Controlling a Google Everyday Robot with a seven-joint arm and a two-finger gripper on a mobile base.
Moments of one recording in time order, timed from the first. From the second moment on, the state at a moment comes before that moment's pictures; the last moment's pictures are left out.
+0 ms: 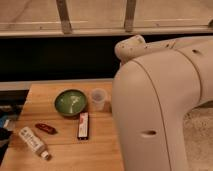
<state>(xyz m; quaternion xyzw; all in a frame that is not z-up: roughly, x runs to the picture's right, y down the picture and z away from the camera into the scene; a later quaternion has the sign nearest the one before) 0.134 -0.040 0.809 -0.16 0.19 0.59 0.77</state>
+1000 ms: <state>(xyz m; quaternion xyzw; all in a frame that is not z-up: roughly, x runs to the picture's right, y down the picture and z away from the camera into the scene) 0.055 -0.006 0.761 -0.29 0.14 0.50 0.80</state>
